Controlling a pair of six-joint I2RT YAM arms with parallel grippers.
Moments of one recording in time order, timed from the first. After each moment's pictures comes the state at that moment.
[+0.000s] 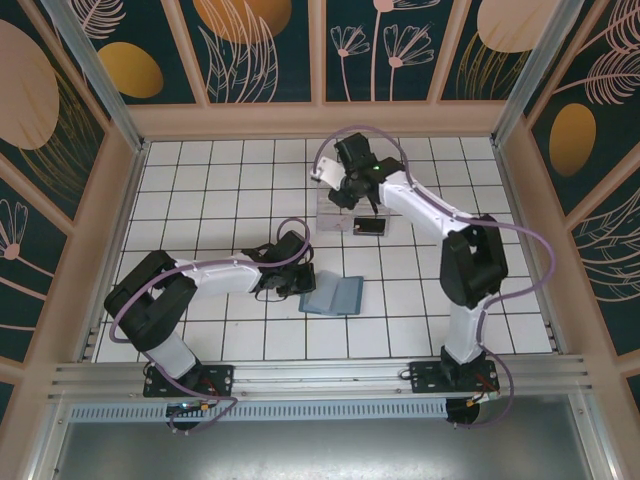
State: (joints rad) left arm -0.80 1.66 0.81 -0.22 0.17 -0.89; right arm 0.58 1.86 1.60 -0.63 -0.01 -0.55
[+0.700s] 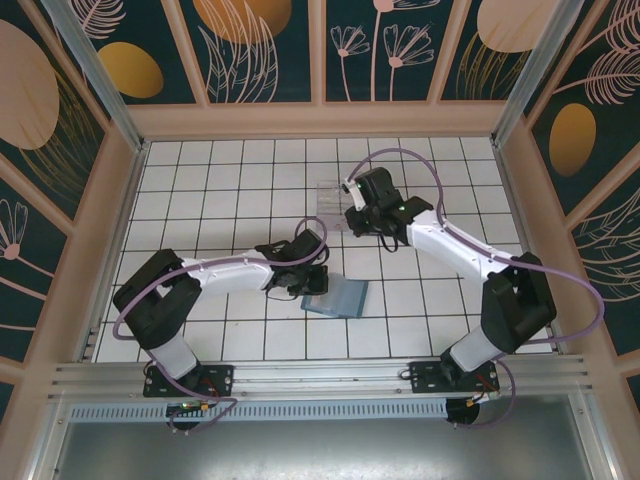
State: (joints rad) left arm -0.88 1.70 0.94 -0.34 0.18 -0.83; right arm 0.61 1.53 1.15 -0.48 0.04 0.07
